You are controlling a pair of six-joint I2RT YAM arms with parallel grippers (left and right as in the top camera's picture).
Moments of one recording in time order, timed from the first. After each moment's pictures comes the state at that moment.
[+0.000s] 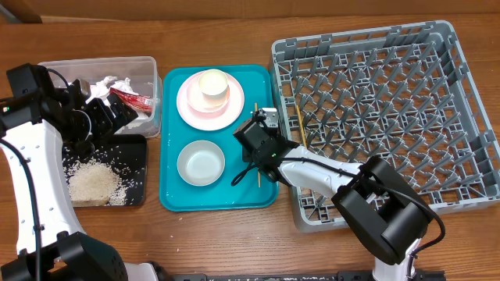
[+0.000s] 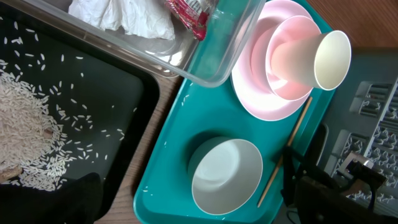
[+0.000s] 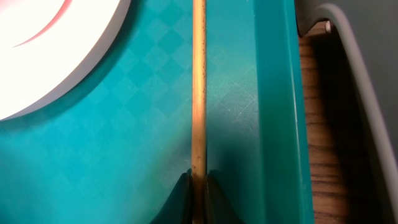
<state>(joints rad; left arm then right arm) 0.42 1.58 1.48 -1.20 0.41 -0.19 0.77 1.97 1.11 -0.18 0.30 0.72</state>
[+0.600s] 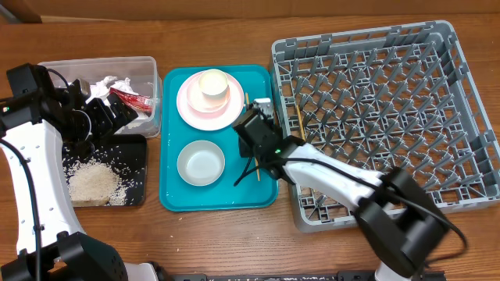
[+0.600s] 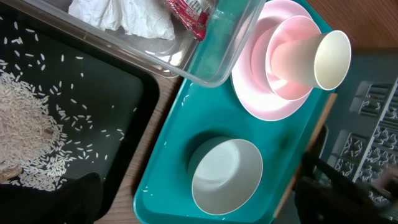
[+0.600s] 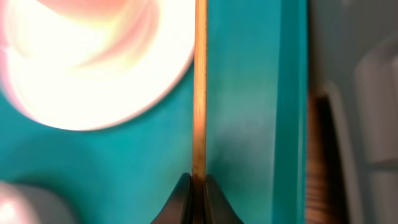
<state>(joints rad) 0.42 1.58 1.48 -1.20 0.41 -0.19 0.77 1.84 1.15 -0.22 0.27 0.58</state>
